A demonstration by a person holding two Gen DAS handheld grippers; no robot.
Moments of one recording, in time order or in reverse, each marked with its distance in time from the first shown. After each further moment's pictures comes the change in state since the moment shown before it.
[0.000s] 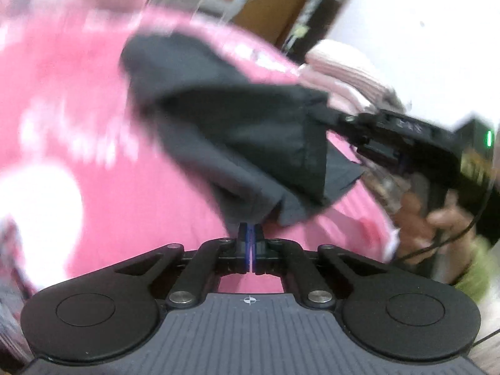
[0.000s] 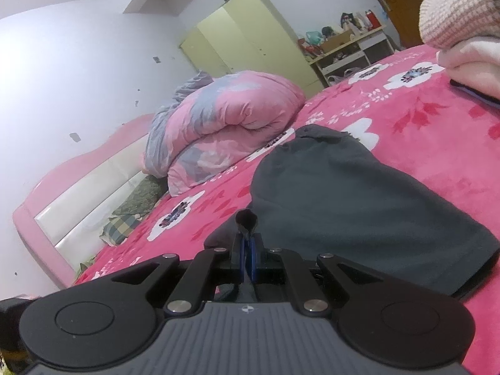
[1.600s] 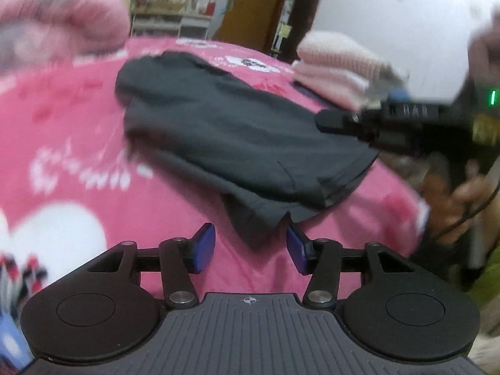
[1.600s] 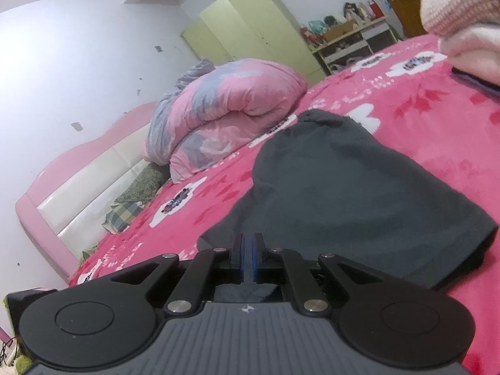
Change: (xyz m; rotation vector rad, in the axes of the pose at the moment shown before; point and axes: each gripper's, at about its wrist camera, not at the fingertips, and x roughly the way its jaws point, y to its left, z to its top) left arm 0.013 -0.026 -0.005 0.334 -0.100 0.158; right arm -0.001 -0.006 -0.012 0.013 0.043 -0.007
